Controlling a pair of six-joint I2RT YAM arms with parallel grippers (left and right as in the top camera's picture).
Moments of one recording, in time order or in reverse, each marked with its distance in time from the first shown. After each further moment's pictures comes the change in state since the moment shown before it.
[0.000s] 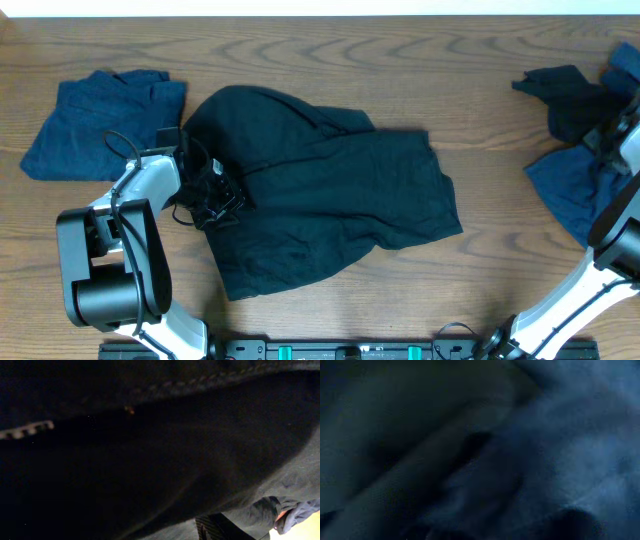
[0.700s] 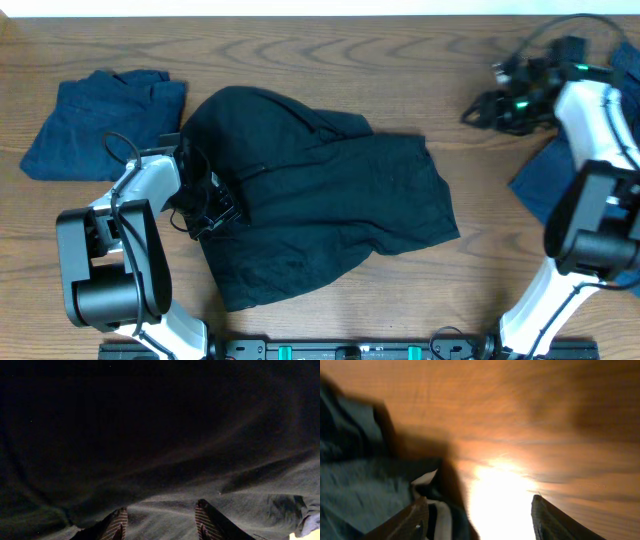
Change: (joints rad) left arm 0.000 0.000 0.002 -0.126 -0.104 0.003; right arm 0.410 -0.081 0.121 -0.537 -0.582 -0.385
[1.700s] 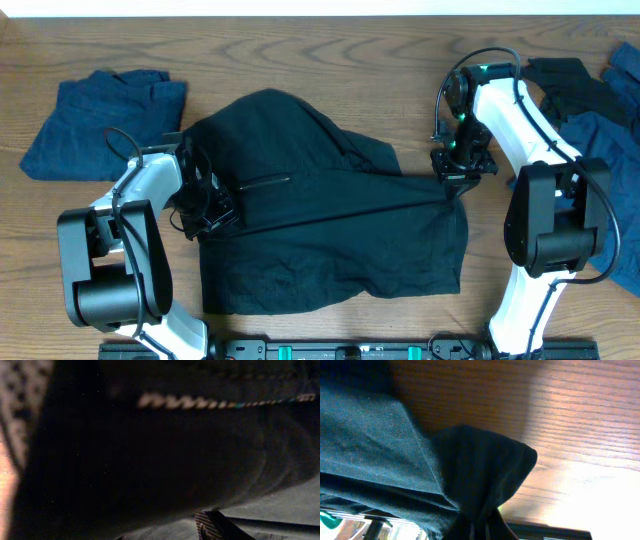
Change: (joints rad) left arm -0.011 0.000 0.014 -0.032 -0.092 0.042; right arm 0.283 0.005 -0.010 -0.546 0.411 0.140
